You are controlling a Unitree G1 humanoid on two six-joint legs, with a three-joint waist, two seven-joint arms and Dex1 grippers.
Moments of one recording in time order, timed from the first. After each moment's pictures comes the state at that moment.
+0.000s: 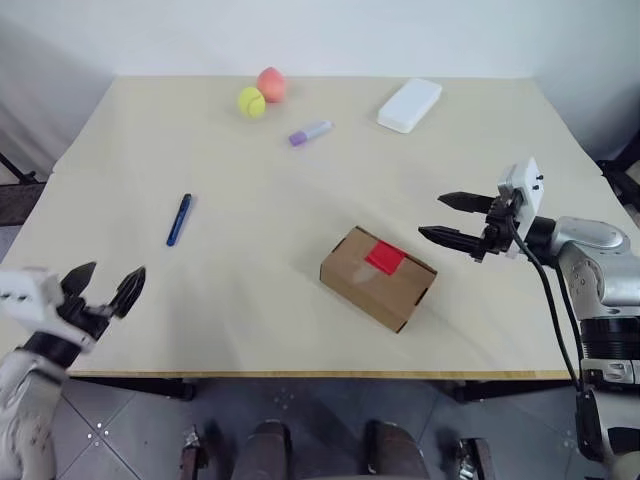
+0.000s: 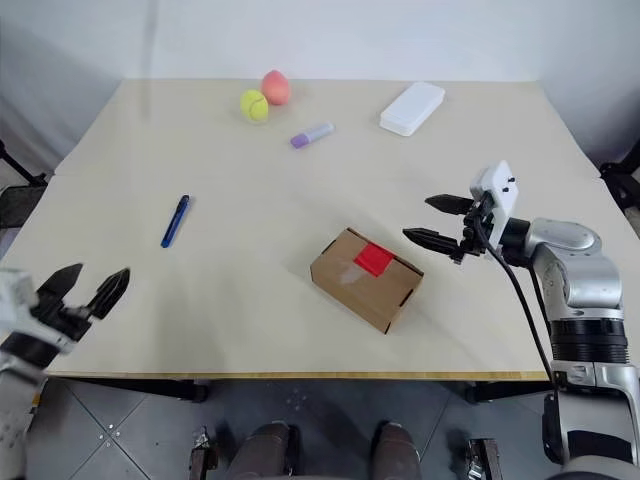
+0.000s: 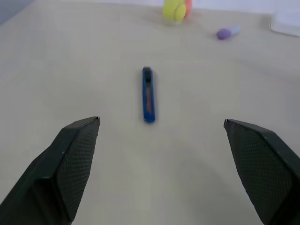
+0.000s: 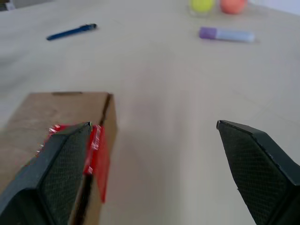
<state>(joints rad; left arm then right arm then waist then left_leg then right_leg) -0.02 0.50 0.62 -0.26 -0.54 0.50 -0.40 -0.63 -0.73 -0.12 0.16 0.46 0.46 1.12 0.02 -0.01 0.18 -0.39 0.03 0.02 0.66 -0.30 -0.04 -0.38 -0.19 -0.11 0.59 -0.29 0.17</state>
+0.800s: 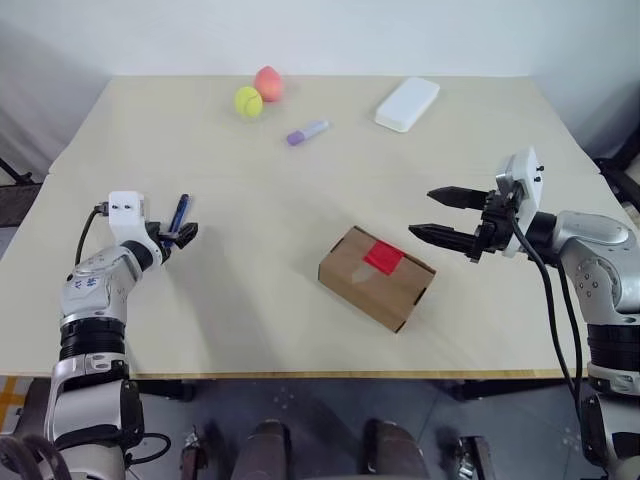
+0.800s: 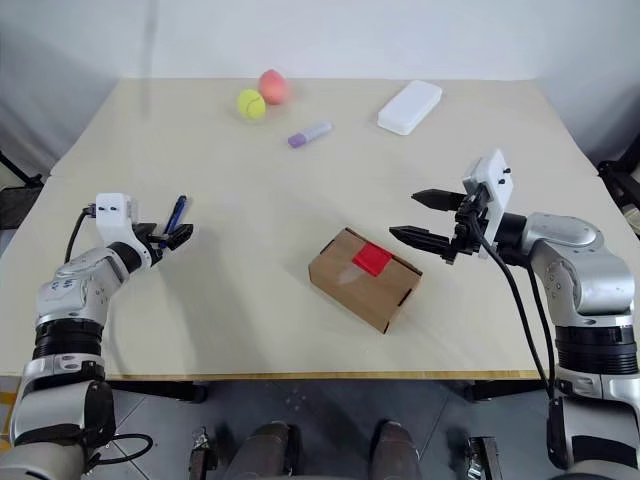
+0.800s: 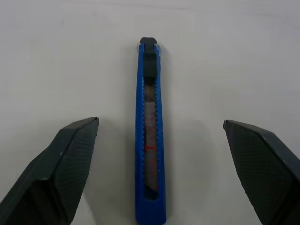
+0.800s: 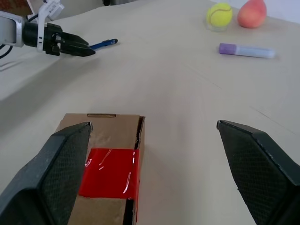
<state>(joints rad) -0.67 0.58 0.27 0.57 -0.27 0.51 -0.36 -0.60 -0.74 -0.13 0.00 0.53 0.60 1.06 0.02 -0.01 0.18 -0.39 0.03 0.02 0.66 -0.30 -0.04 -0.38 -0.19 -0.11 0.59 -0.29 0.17</state>
